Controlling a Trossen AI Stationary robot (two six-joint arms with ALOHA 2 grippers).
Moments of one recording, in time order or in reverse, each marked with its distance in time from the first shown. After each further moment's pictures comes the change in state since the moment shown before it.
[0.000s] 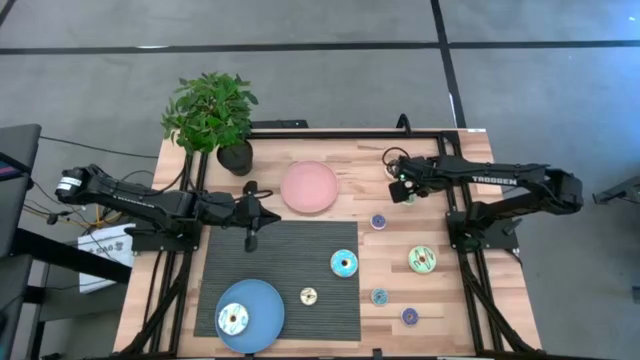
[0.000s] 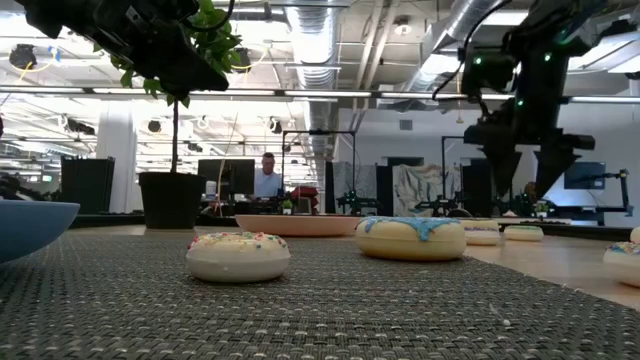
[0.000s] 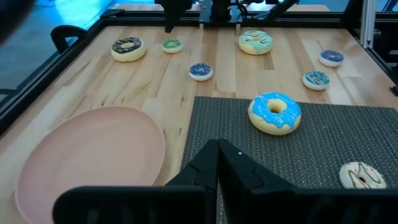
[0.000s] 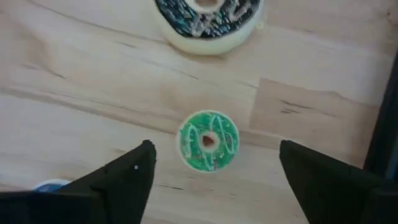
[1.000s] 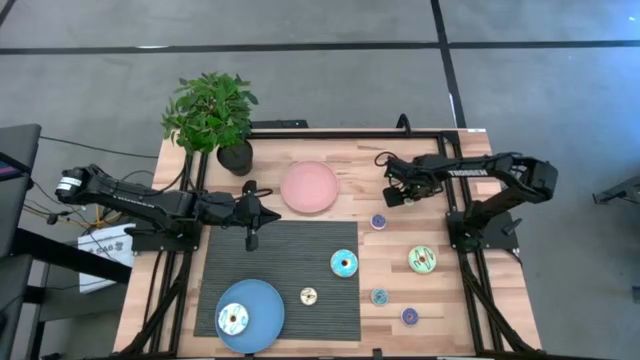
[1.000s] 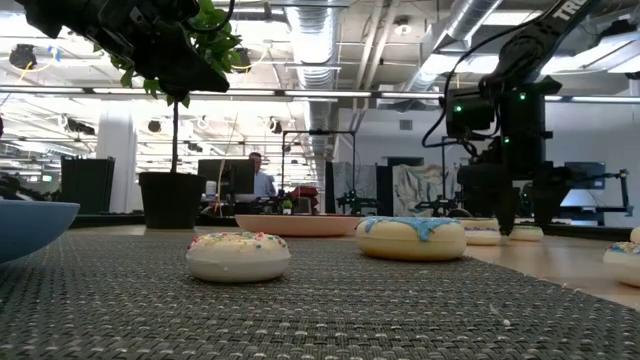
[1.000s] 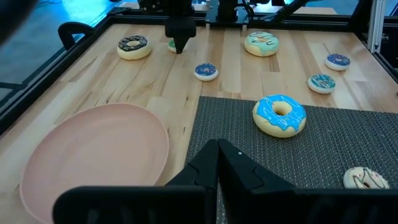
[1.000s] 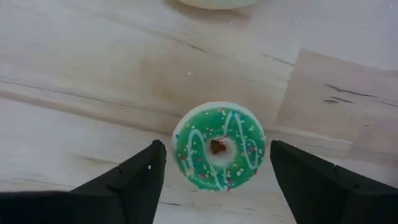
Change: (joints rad) left arm 0.000 0.000 0.000 -0.001 -0.018 -0.023; right arm -0.086 0.231 -0.021 0.119 -0.140 -0.071
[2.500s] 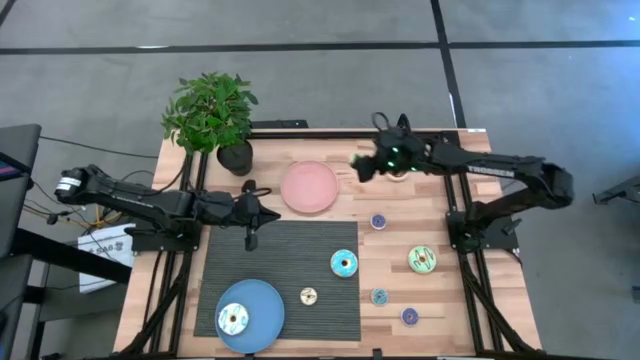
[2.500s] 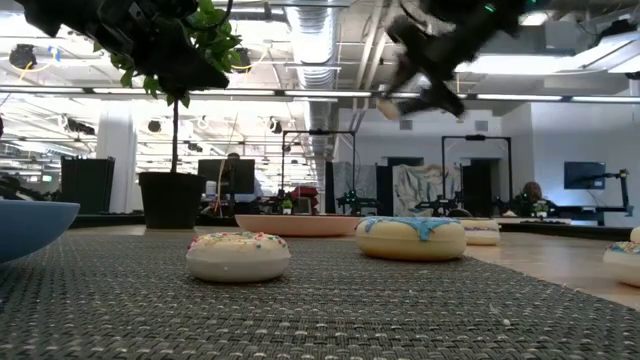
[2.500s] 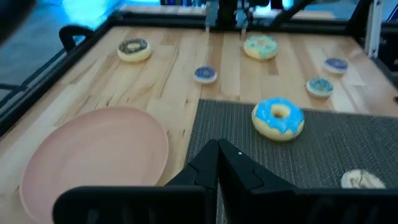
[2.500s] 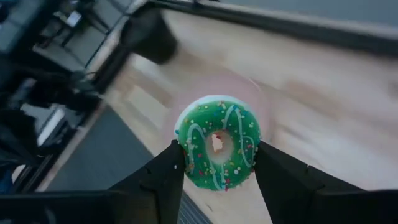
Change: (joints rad) left arm -0.001 -0.020 0.000 0.003 0.002 -0.004; right arm 0.141 -0.116 0.350 0.412 -0.069 -0.149
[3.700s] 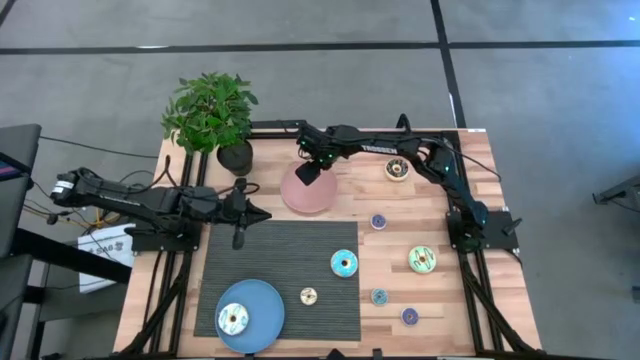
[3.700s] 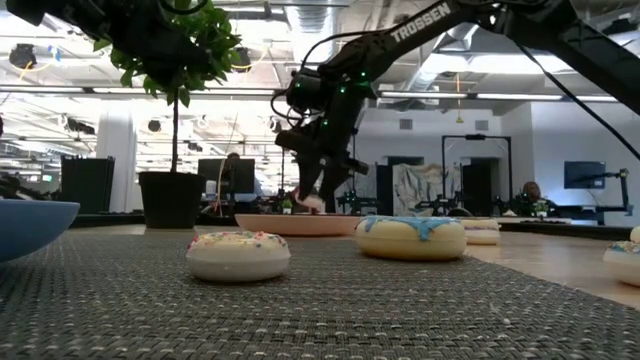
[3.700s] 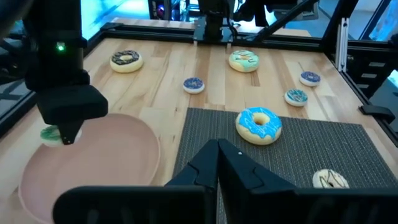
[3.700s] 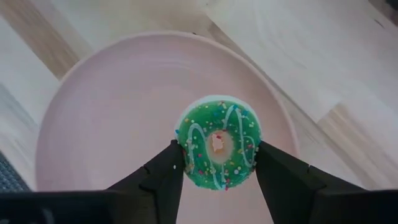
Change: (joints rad) left arm 0.000 -0.160 0.000 -0.114 0.048 -0.016; right arm -0.034 0.951 0.891 -0.467 -0.022 -0.293
